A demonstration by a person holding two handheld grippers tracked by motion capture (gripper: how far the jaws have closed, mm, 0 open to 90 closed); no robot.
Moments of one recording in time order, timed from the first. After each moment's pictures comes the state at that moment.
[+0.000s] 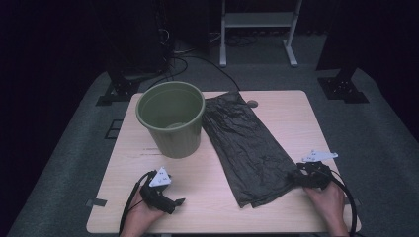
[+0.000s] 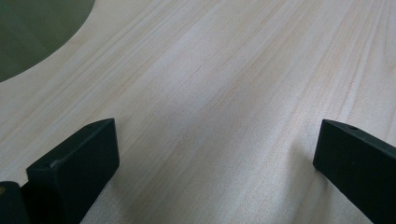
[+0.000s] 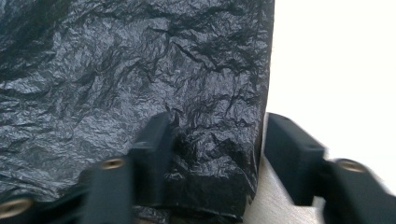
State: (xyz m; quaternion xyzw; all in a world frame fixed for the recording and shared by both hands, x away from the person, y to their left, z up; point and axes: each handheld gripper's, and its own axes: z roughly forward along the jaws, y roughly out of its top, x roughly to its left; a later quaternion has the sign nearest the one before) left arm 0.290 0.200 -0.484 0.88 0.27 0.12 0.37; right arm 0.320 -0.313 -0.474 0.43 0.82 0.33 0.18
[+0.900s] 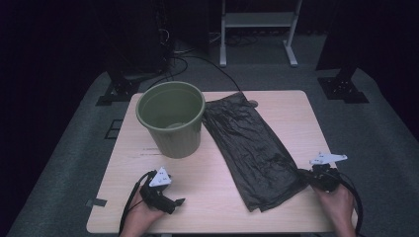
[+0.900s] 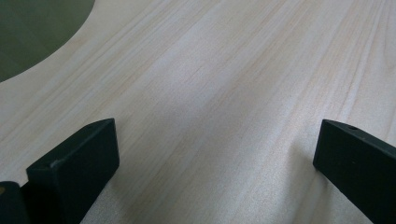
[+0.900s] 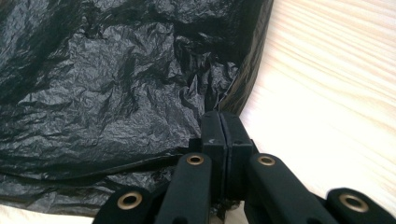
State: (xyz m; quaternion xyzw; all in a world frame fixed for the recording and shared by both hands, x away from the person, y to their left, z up) left arm 0.290 0.200 -0.484 0.88 0.27 0.12 0.37; right arm 0.305 -0.330 -0.463 0.43 0.82 0.33 0.17
